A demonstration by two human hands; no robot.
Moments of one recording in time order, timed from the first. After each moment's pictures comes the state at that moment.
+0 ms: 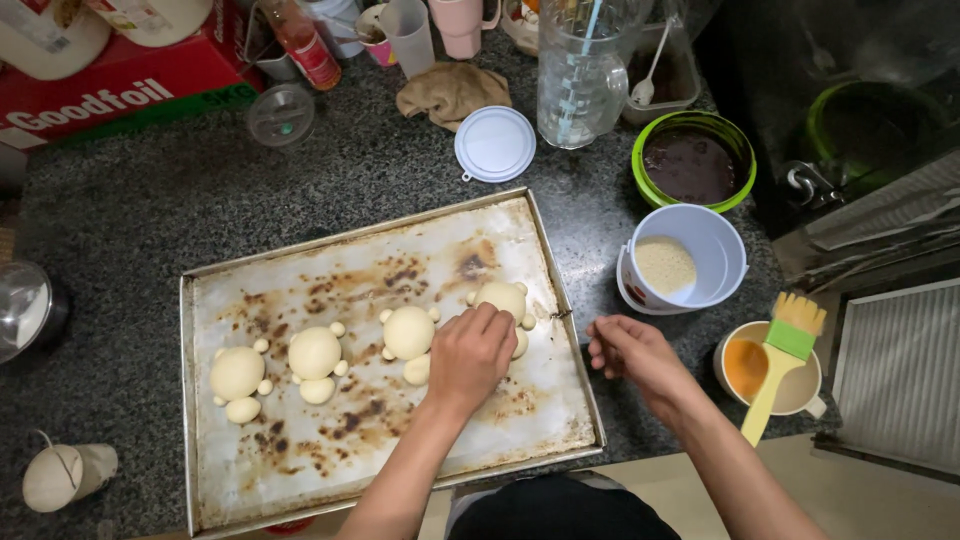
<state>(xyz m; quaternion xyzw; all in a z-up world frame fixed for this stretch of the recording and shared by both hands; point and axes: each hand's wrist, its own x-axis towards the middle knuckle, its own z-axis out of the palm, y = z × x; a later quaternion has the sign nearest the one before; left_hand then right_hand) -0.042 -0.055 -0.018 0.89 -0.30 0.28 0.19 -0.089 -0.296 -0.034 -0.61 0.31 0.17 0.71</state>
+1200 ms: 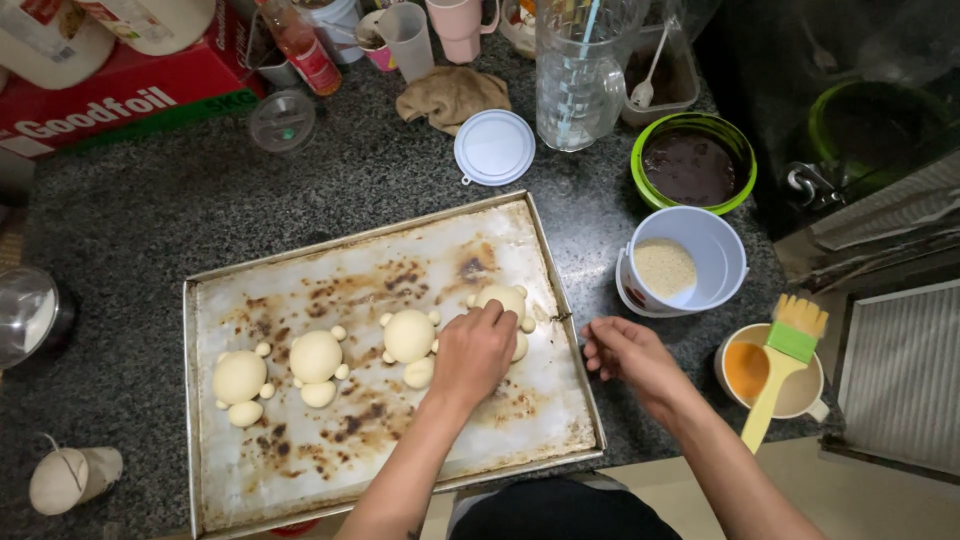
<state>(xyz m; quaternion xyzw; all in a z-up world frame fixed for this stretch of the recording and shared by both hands) -0.033 -0.056 -0.049 0.92 -0.32 0.20 0.12 -0.087 -0.293 -0.035 -0.60 0.30 0.18 0.72</state>
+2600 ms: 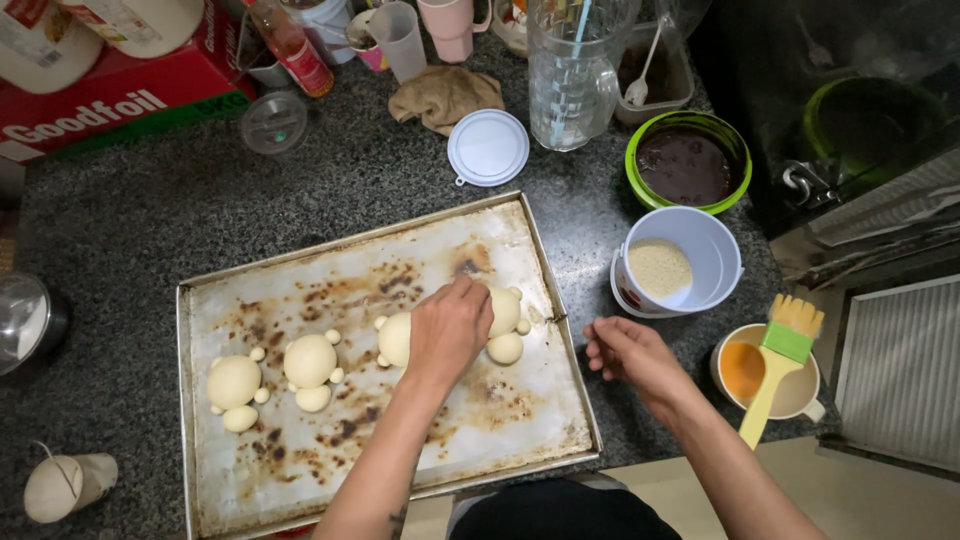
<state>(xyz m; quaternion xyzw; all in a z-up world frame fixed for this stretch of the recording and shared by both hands) -0.006 -0.045 -0.024 0.95 -0.24 0.11 0.14 -0.086 -0.302 -0.037 -0.61 0.31 0.18 0.71</state>
